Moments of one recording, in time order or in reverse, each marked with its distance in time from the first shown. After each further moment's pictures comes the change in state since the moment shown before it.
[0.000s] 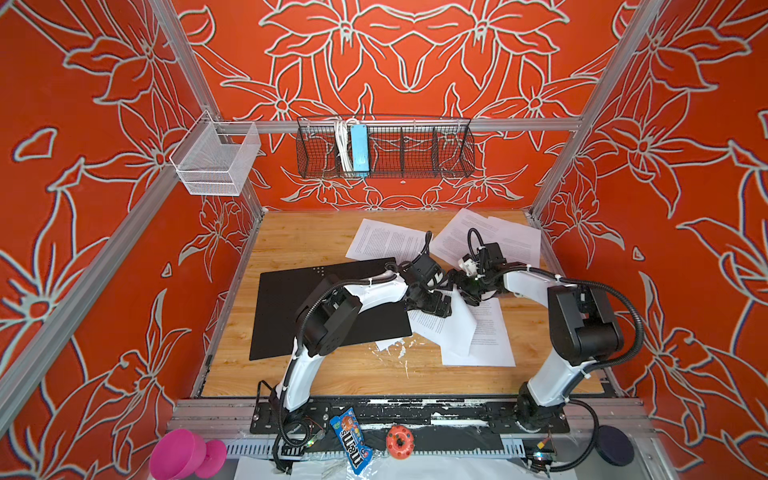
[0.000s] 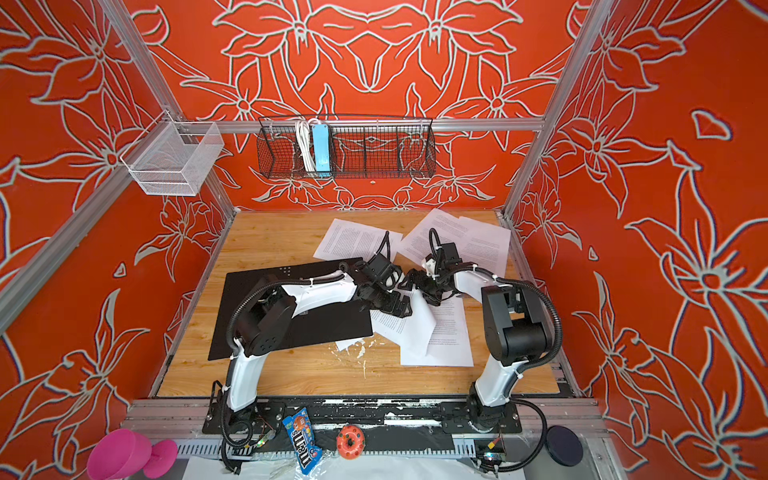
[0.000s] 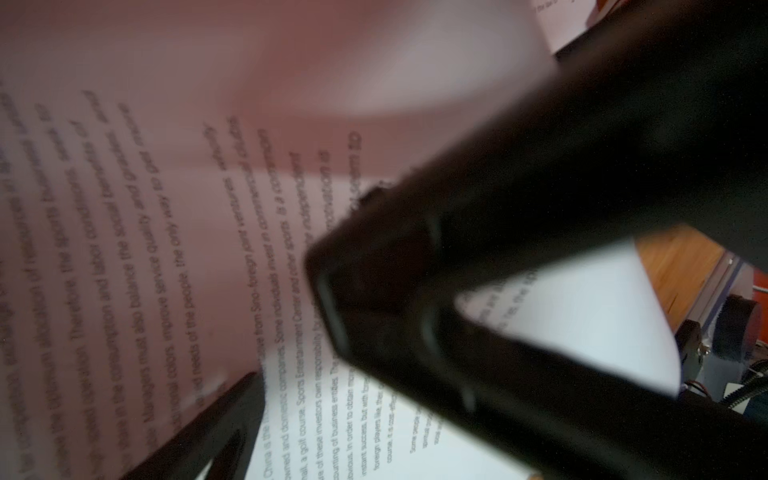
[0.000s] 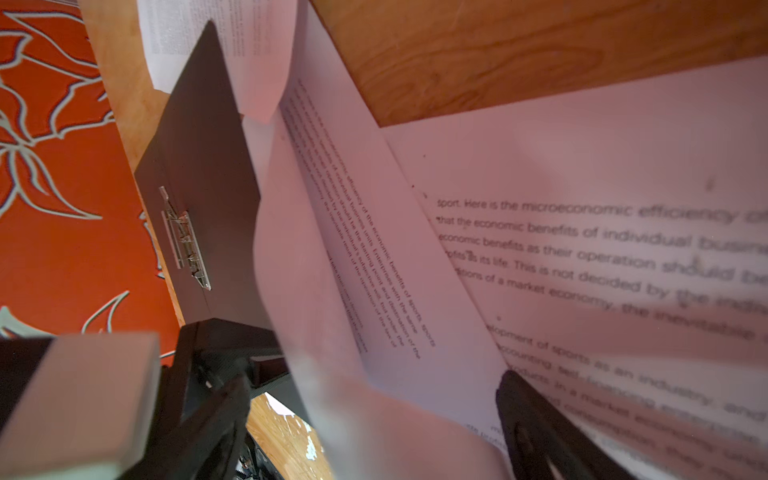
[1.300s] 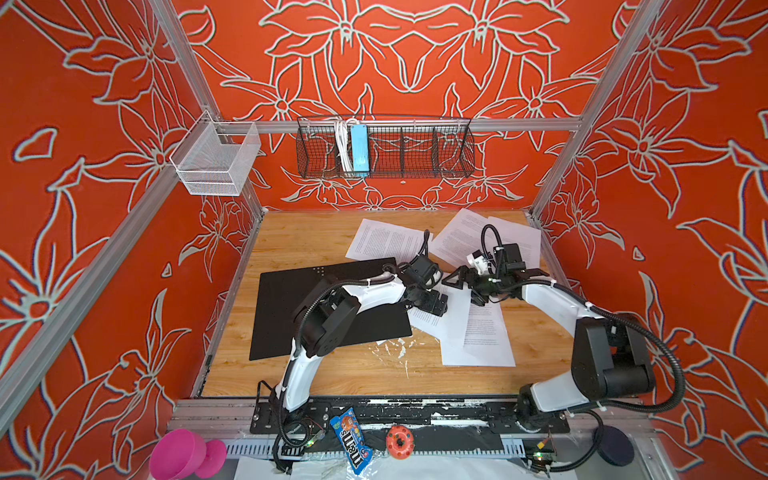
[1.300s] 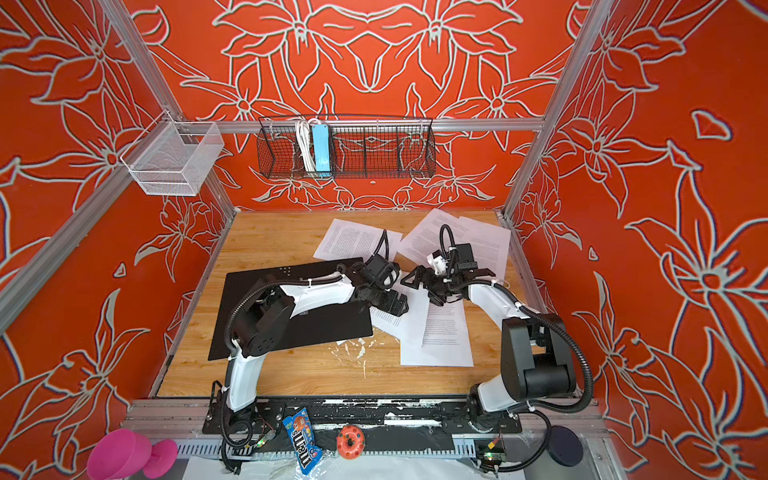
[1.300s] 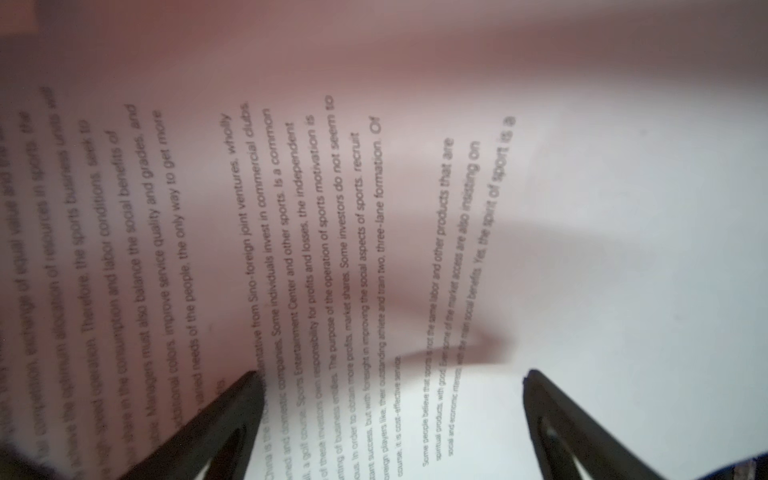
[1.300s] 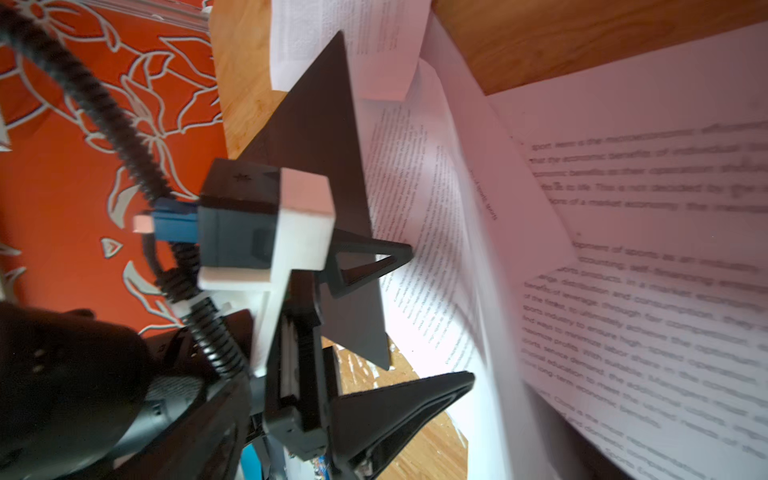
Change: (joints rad) left arm 0.006 -0.016 -0.035 0.056 -0.093 0.060; right arm -0.051 -0.253 -0.113 0.003 -0.121 0.056
